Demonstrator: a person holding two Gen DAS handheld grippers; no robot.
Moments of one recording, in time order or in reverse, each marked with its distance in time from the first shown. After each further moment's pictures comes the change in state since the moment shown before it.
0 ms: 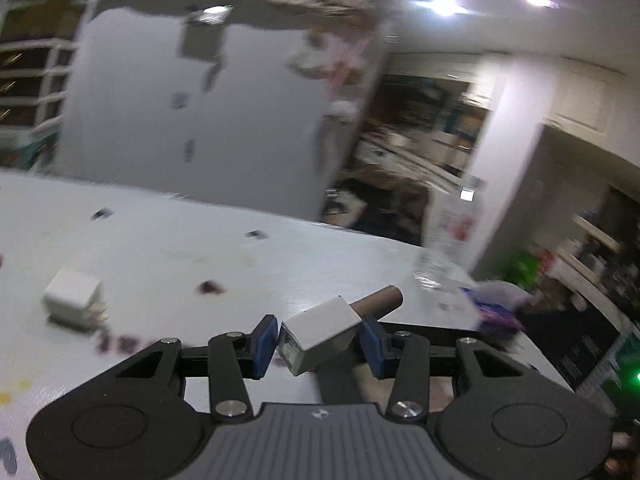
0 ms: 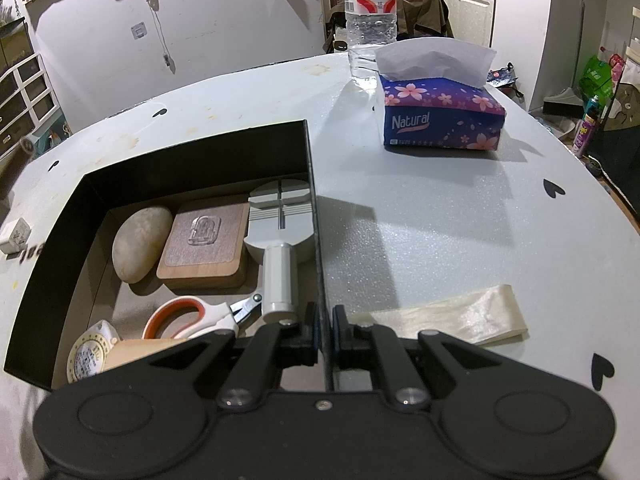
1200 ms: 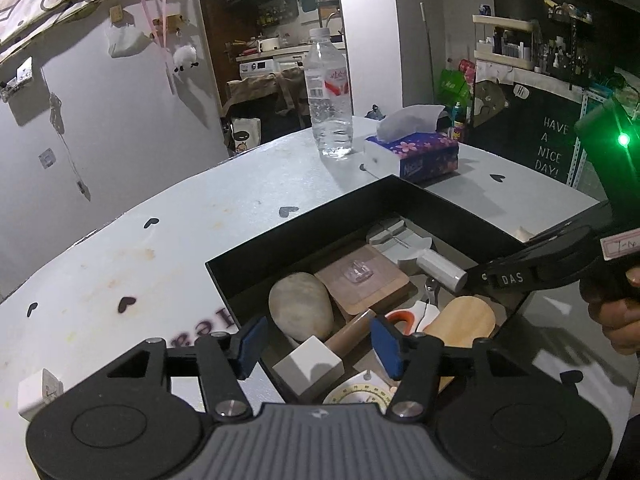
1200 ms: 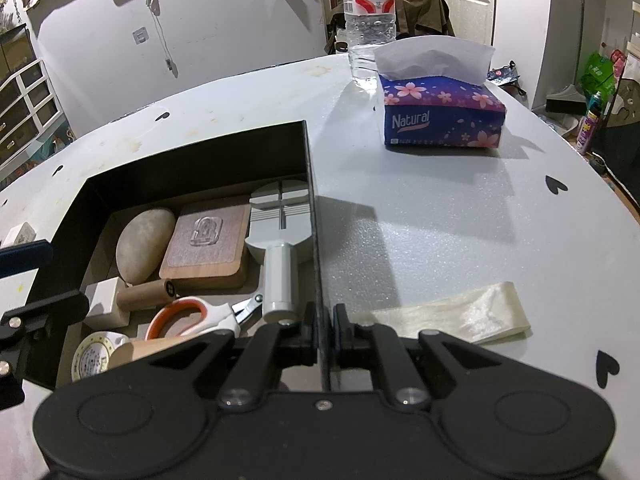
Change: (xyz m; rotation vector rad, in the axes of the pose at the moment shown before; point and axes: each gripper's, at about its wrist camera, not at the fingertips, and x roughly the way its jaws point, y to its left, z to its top) left arm 0.043 -0.085 -0.036 0.569 0.280 -0.060; right arm 0.001 -0.003 -0.001 0.014 -0.007 0.016
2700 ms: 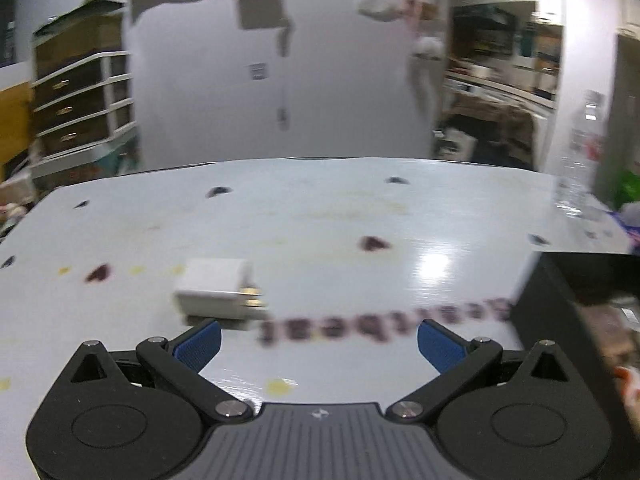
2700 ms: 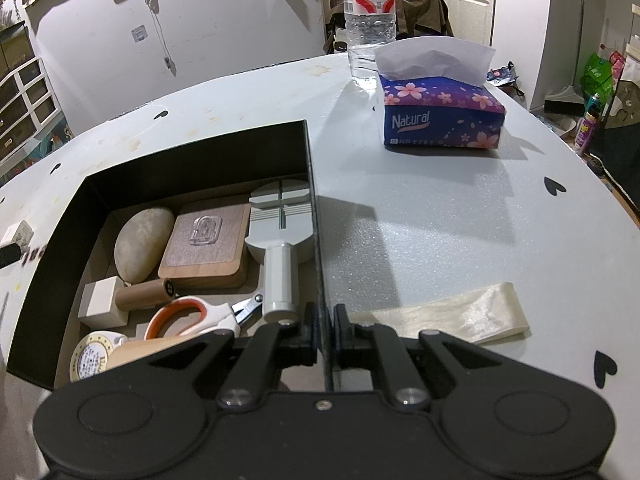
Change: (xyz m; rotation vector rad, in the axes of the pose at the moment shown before) left arm -0.010 0.155 -0.070 -0.492 -0.014 0.414; right arm 0.000 -0.001 0.000 0.000 -0.001 -0.003
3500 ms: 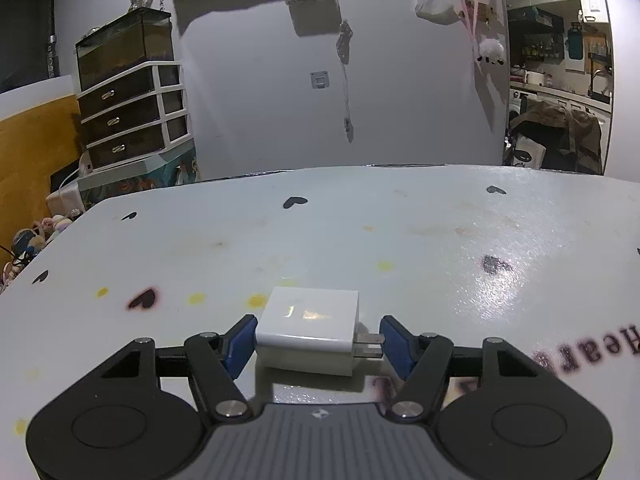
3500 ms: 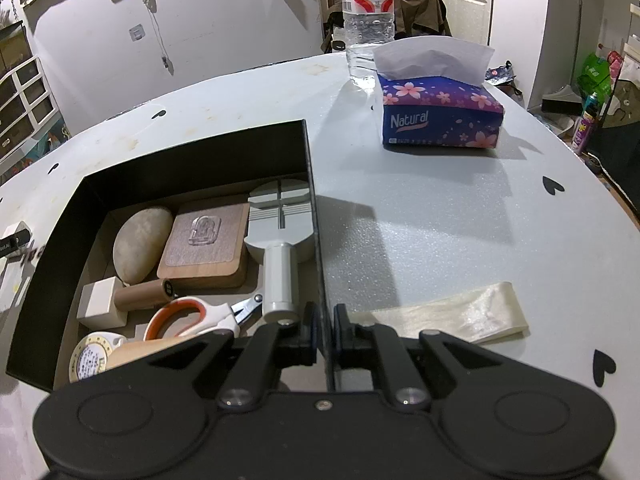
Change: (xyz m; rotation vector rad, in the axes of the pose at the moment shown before) left arm 0.052 0.032 0.008 0.006 -0.055 0.169; right arm 0.000 0.001 -0.001 0.004 0.000 -0.007
